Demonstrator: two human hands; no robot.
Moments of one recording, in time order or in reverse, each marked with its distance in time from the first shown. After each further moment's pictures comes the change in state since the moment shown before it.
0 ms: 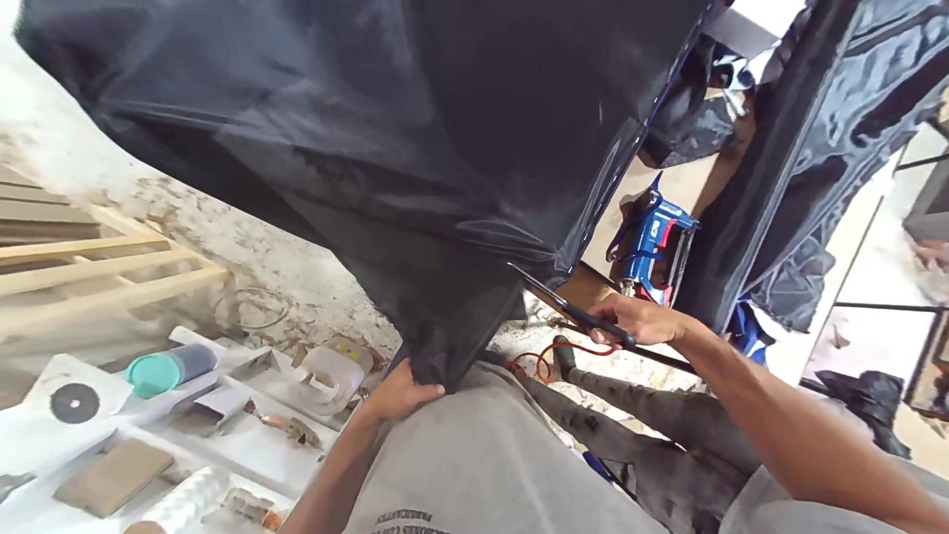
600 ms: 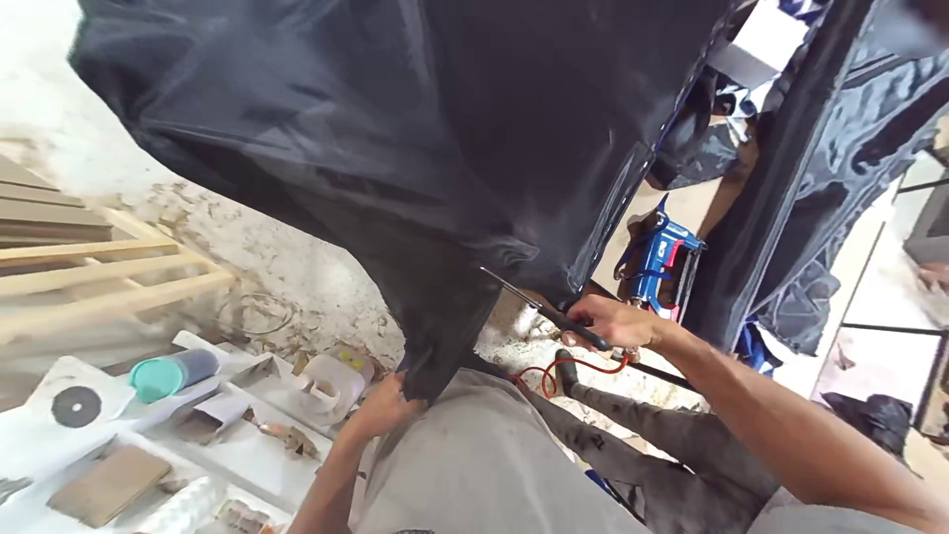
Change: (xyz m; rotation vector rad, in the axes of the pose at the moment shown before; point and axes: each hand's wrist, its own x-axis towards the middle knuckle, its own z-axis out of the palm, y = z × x) left_hand -0.015 -0.012 -0.039 0.458 0.069 -0.175; right_hand 0.041 -0.058 0.005 -0.123 0.033 0.000
